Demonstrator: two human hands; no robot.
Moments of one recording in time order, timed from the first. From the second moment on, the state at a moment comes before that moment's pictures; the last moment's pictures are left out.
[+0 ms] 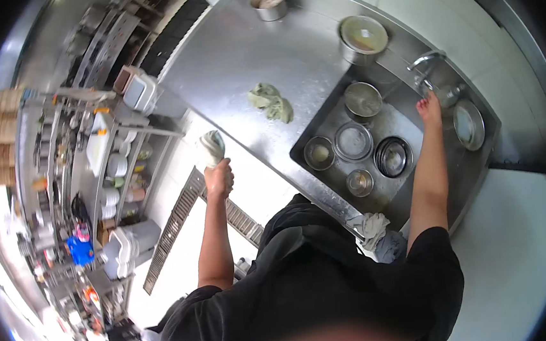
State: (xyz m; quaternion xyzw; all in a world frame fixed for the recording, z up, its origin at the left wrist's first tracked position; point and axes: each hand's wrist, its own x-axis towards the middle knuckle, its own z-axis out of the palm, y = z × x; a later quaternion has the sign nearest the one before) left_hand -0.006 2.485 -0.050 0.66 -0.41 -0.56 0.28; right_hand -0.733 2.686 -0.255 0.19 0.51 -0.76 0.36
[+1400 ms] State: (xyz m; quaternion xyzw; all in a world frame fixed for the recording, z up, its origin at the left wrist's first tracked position) left_hand 0.681 2.413 0.052 0.80 -0.55 -0.21 -0.06; right_hand 0.548 2.290 0.029 0.99 -0.04 0.07 -0.07
